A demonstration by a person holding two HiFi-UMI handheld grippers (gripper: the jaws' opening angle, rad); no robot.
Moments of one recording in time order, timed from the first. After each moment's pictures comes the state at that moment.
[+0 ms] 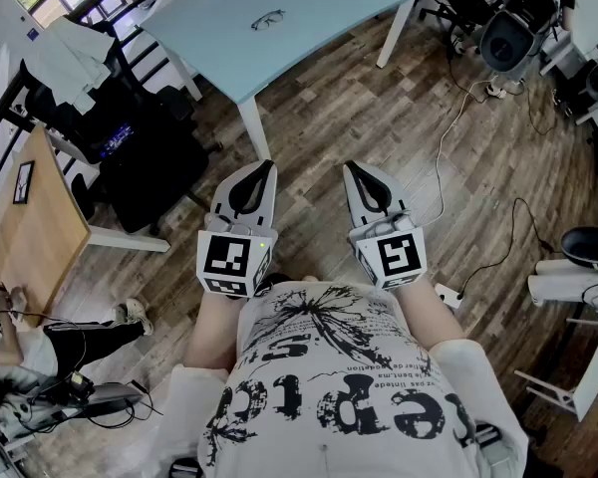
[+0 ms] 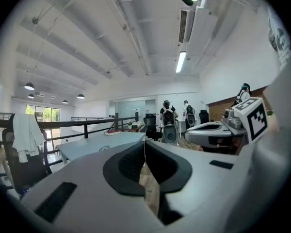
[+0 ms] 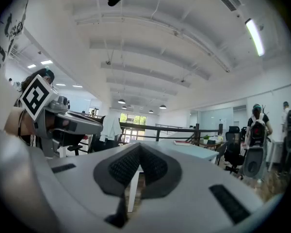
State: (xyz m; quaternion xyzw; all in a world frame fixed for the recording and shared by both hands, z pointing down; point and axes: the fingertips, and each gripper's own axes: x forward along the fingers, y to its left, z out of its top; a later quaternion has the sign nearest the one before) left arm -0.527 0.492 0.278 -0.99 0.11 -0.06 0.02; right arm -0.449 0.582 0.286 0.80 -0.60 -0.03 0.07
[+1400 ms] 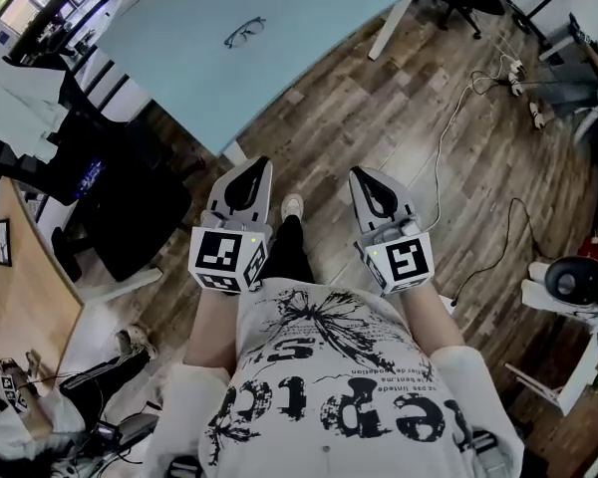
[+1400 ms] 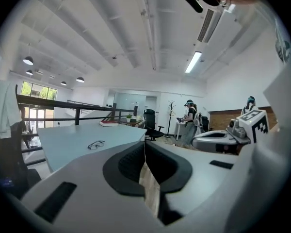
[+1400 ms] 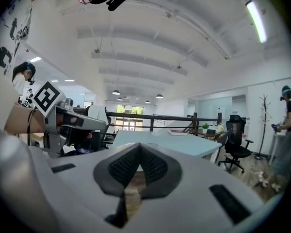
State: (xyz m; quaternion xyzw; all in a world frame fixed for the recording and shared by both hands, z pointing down) left arm -0.320 0.300 0.325 -0.99 0.07 -0.09 -0.07; right arm -0.250 0.417 0.332 0.80 -0.59 0.03 0.09
